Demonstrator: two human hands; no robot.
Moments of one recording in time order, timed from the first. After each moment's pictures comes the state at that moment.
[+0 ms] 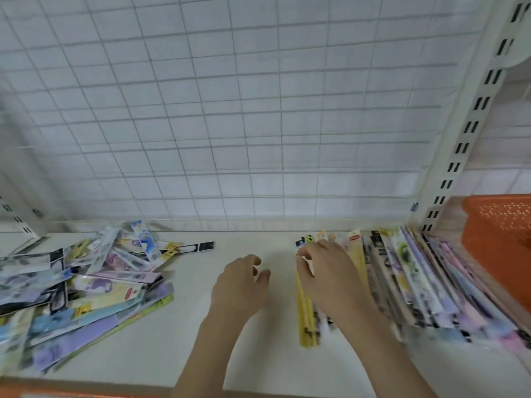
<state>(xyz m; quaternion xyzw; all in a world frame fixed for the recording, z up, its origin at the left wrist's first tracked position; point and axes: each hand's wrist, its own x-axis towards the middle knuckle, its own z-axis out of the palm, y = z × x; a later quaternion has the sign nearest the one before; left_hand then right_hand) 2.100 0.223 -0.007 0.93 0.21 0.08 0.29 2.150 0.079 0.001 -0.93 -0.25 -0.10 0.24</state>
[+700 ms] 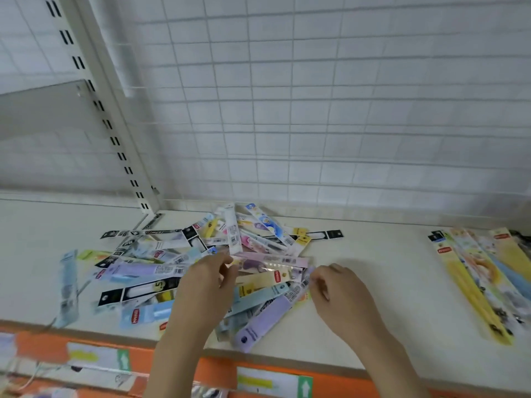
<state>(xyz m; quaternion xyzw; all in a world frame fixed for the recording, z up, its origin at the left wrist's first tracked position) 1.960 0.499 -0.003 0.92 0.19 0.22 0.26 2.044 0.300 -0.026 -0.94 -0.27 -0.04 0.23</state>
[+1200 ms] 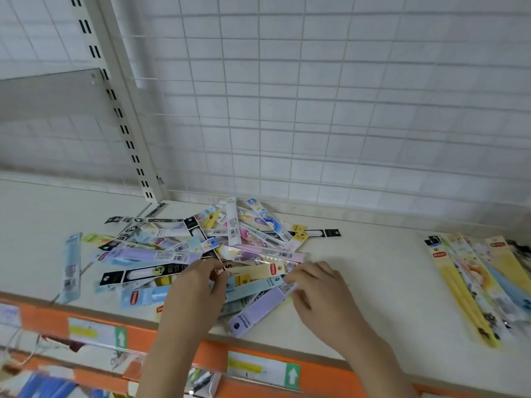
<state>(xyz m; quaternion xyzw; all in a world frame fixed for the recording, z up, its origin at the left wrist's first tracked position) 1.937 0.491 -0.017 0.91 0.21 0.25 0.26 2.032 0.302 -0.031 -0.90 -0.39 -0.08 0.19</state>
